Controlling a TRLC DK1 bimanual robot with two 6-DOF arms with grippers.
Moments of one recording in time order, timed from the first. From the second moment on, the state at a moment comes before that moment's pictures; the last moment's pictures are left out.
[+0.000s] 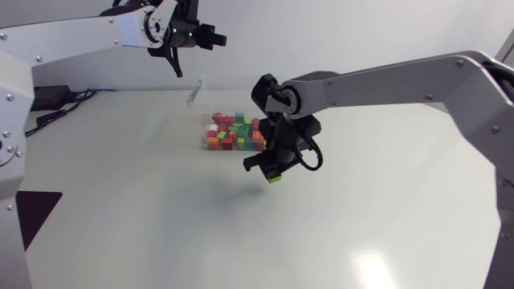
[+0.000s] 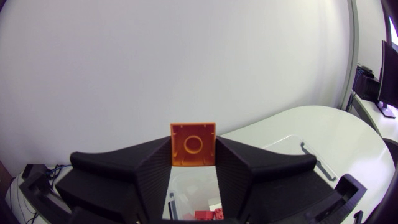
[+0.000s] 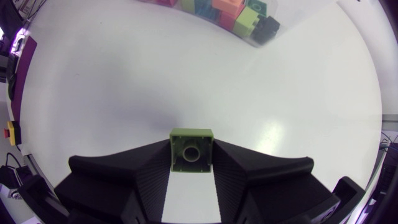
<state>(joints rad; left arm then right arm) -0.27 2.18 2.01 -0.16 -0.04 0.12 0.59 2.07 1.55 -0.81 -0.01 0.16</state>
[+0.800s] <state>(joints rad) -0.32 2.33 2.05 -0.32 -0.04 0.10 0.48 1.78 1.48 -0.80 -0.01 0.13</state>
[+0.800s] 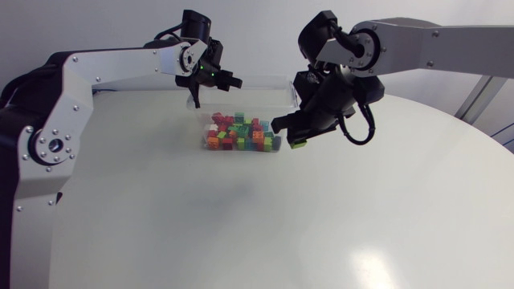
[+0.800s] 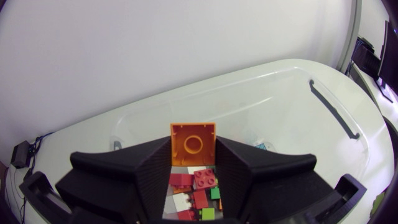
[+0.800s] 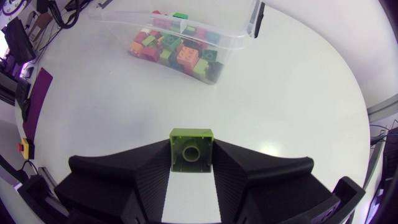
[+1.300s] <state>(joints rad) -0.36 2.13 1.90 -0.30 -0.04 0.10 0.46 1.74 1.53 -0.80 -0.01 0.13</state>
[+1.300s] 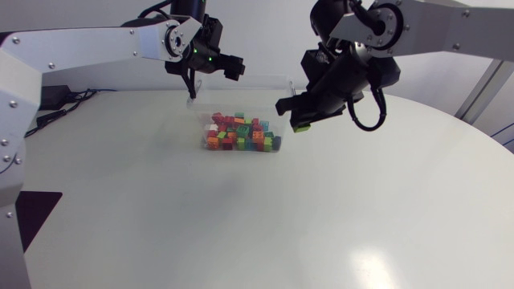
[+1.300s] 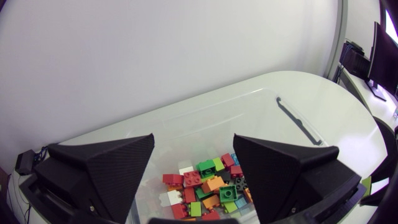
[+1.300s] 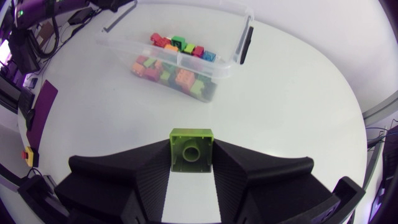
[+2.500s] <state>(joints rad) -0.31 1.41 1.13 -0.11 -0.04 0.11 0.47 2.47 2.48 -0.80 -0.01 0.04</state>
